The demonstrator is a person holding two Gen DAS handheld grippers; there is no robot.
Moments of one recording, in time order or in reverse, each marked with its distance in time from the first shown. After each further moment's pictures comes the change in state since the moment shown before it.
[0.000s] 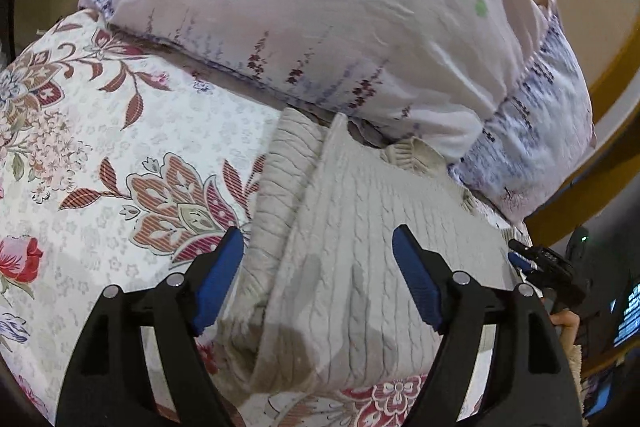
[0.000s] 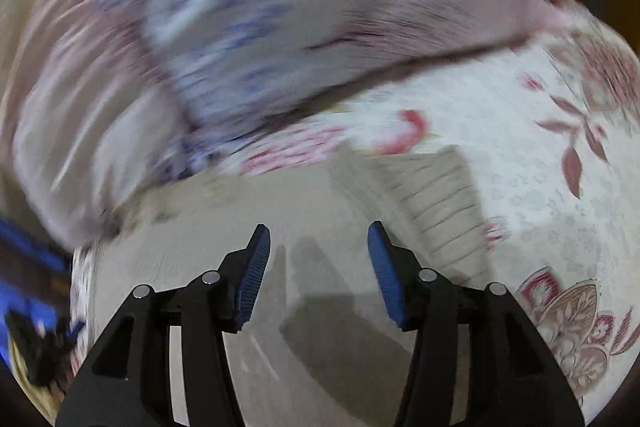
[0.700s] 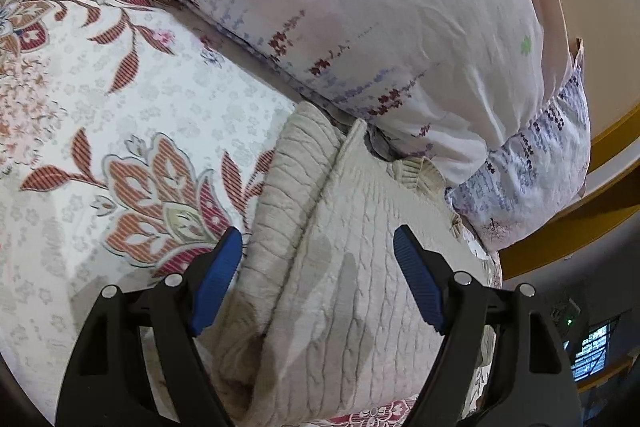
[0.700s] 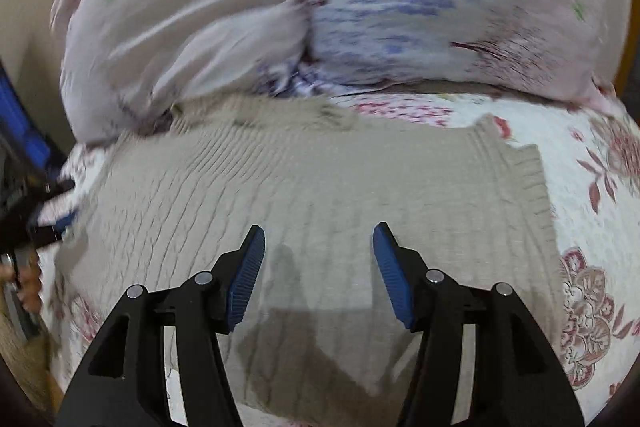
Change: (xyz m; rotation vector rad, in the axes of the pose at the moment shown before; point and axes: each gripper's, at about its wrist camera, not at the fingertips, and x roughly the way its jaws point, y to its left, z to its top) left arm 0.025 0.023 0.010 -0.175 0.053 -0.096; right arm -0.019 0.096 -0.078 -0.439 -0.005 -0.030
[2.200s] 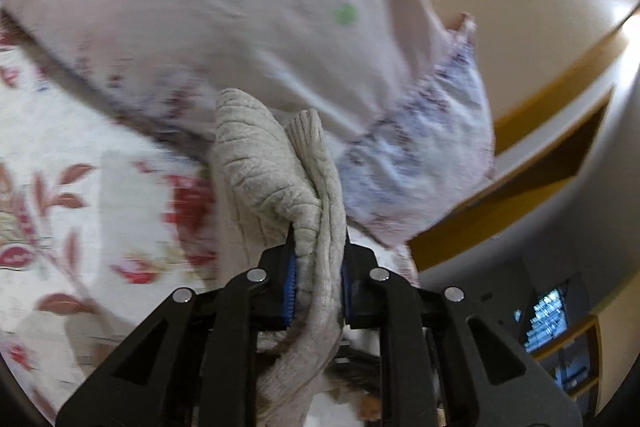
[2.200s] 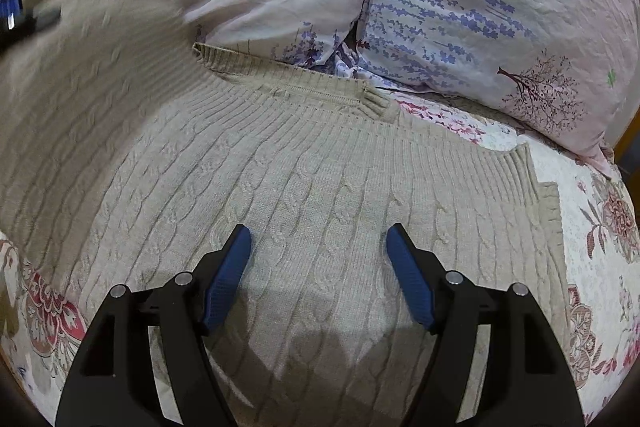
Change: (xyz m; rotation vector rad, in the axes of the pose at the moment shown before) left arm -0.007 -0.113 -0.012 0.099 -0.037 -0.354; right arm 0.022 0.039 -0.012 -0.205 0.011 -0.110
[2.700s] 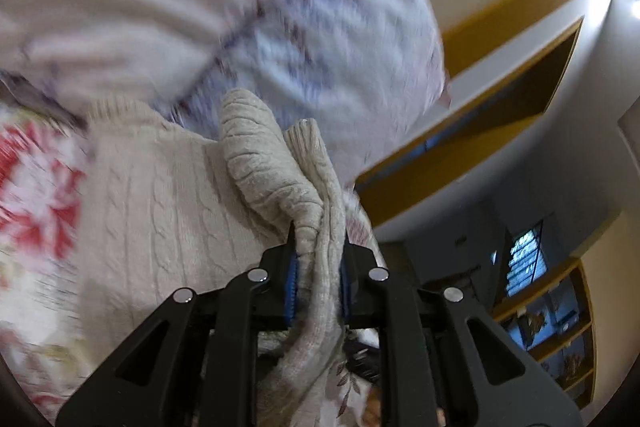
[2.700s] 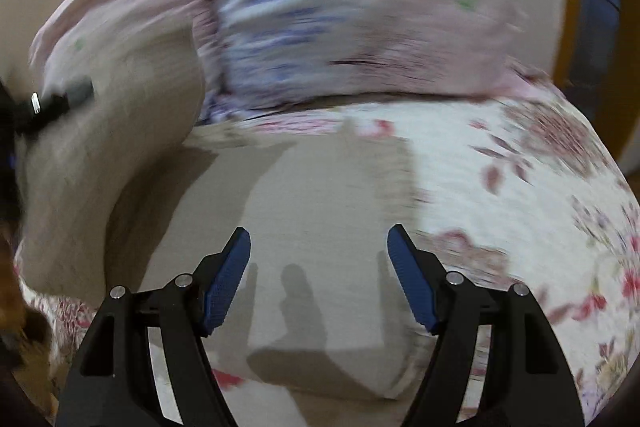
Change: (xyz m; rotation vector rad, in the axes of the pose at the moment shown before) left arm 0.125 -0.098 -0.068 0.116 0.189 -0.125; right arm -0.071 -0.138 -0.046 0.355 -0.093 -0.012
